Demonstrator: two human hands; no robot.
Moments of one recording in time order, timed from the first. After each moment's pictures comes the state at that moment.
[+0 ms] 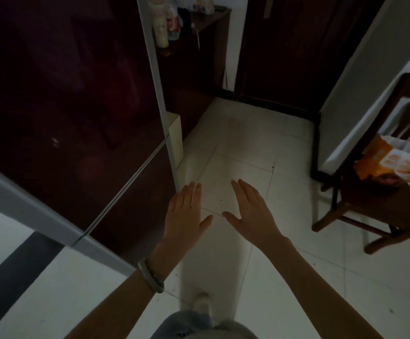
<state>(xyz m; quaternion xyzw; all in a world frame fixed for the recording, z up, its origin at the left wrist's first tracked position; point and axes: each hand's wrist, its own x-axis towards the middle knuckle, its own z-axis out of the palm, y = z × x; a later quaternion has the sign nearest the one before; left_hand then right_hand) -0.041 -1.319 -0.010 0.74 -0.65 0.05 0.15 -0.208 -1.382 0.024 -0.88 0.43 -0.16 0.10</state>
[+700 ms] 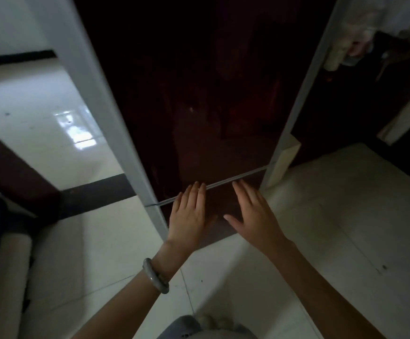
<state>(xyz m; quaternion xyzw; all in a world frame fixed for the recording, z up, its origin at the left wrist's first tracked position) 0.048 -1.307 0.004 0.93 -0.33 0.13 0.10 -0.035 -1.456 0.049 -0.98 0.09 -0.09 0.17</state>
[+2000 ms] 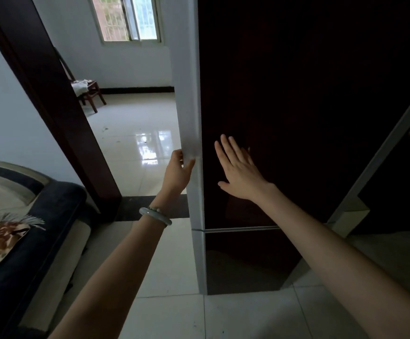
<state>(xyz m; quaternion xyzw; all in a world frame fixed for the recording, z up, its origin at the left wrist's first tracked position) 0.189 -1.212 0.118 0.83 -0.04 0.09 0.55 0.130 -1.385 0.159 -0.98 -0.17 -0.09 0.01</state>
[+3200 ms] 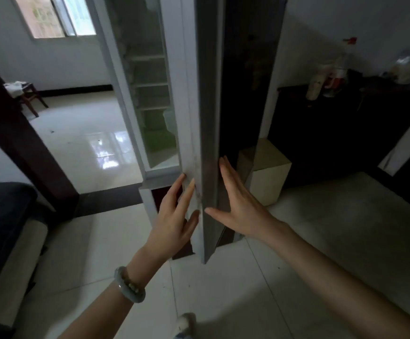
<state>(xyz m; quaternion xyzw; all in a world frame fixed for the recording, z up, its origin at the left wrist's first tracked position) -0.165 -1.305 0.077 0.85 -0.39 0.18 0.31 -0.212 -1.489 0.125 -0.93 -0.12 -0.12 0.33</state>
